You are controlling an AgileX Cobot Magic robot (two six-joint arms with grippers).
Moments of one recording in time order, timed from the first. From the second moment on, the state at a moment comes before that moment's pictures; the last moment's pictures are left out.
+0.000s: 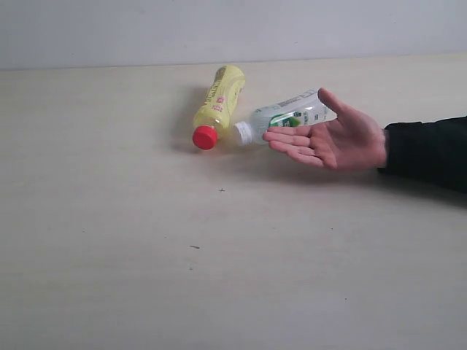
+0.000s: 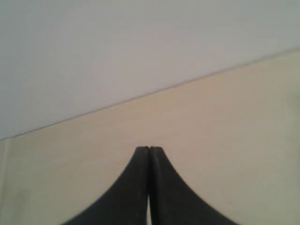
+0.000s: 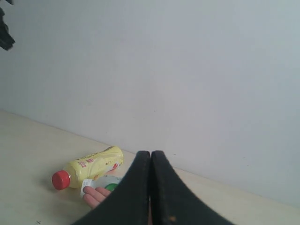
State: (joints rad) left arm -0.02 1.85 -1.76 0.27 0.77 0.07; right arm 0.34 0.00 -0.18 0.26 0.20 -0.42
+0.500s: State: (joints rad) left arm -0.43 2.31 -2.20 -0.22 1.06 0.72; right arm 0.34 0.00 -0.18 0.26 0.20 -0.42
